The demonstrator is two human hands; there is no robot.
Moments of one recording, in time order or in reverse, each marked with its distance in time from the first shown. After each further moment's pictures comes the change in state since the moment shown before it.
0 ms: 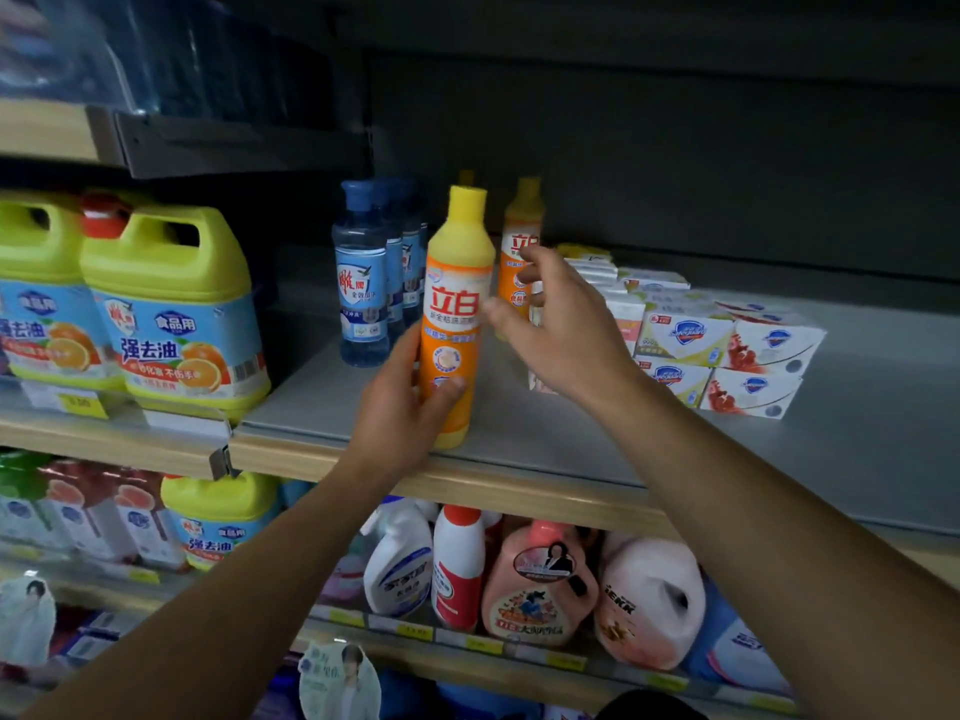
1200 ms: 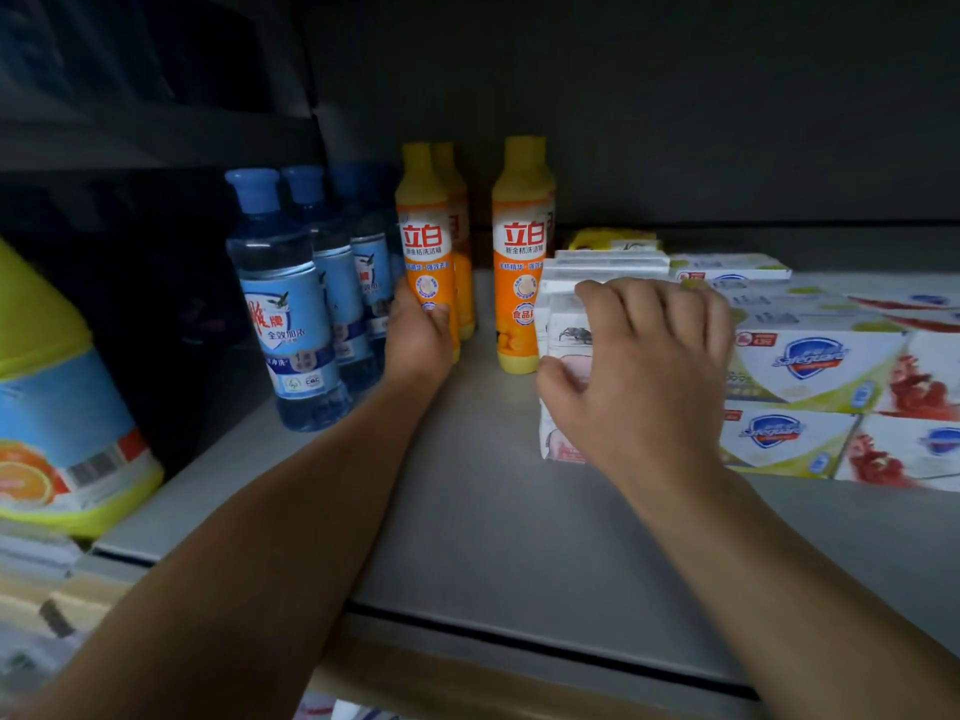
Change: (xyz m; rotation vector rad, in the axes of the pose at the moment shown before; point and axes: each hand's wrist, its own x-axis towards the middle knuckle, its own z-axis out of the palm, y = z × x) left_hand 0.212 -0.114 0.077 0.339 0.278 -0.143; right_hand 0.034 0.114 0.044 -0.620 0.351 -0.030
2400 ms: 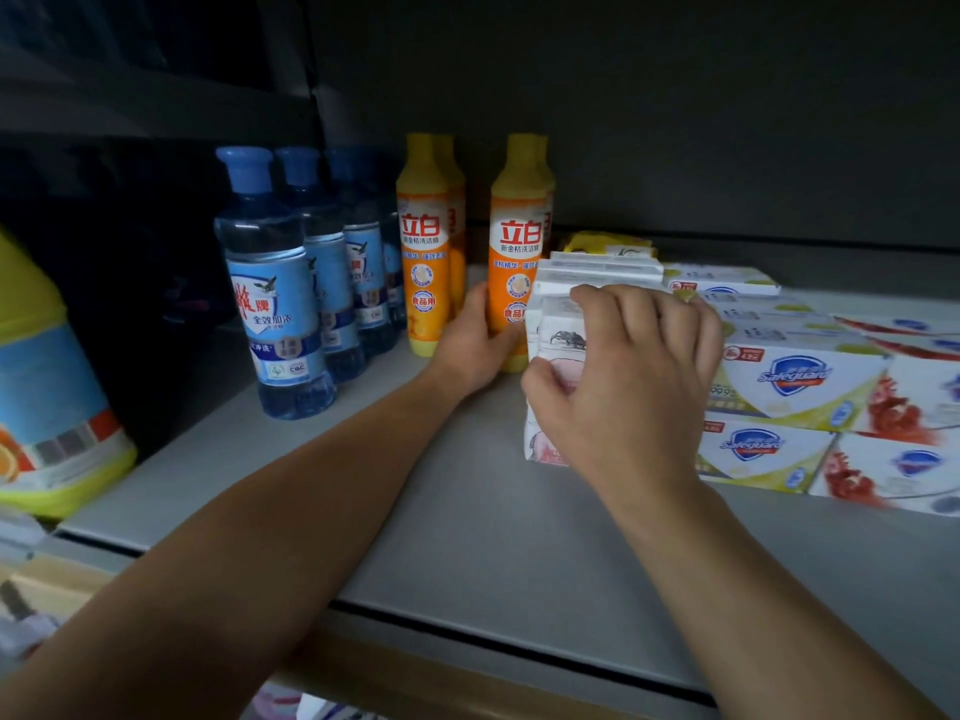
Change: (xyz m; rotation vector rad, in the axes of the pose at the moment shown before) left_hand -0.021 0.028 0.036 -0.084 -0.394 0.065; right_hand -0.002 -0.001 0.005 0.065 0.079 0.021
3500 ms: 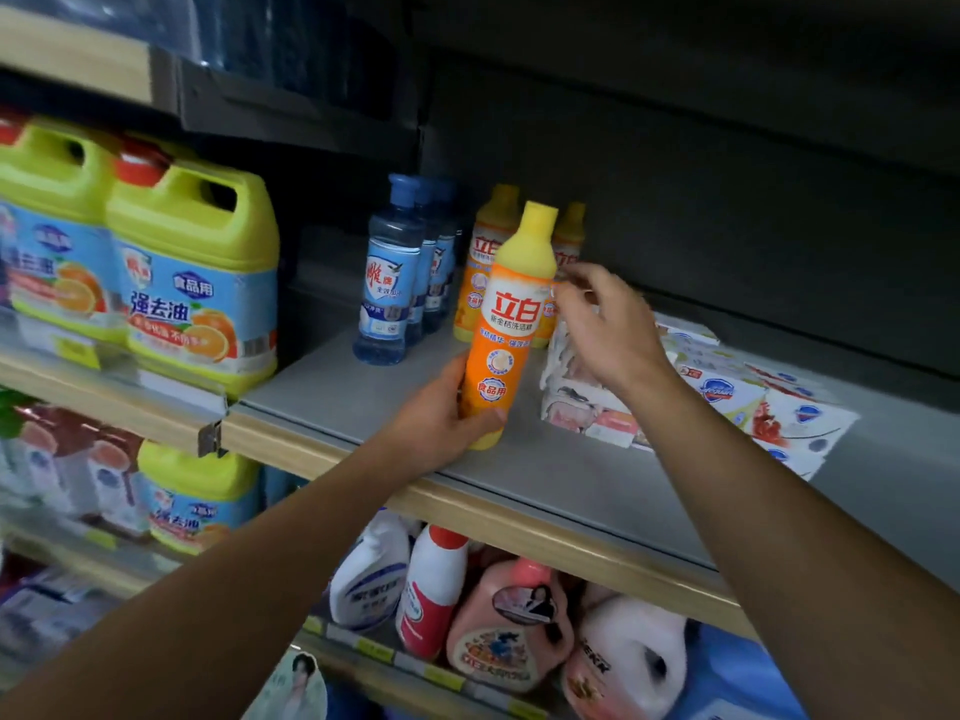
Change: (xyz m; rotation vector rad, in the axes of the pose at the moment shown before) left_hand -0.201 0.030 -0.099 -0.223 -0.146 -0.008; right_hand 0.046 -0.050 -0.073 0.514 -0.517 0.125
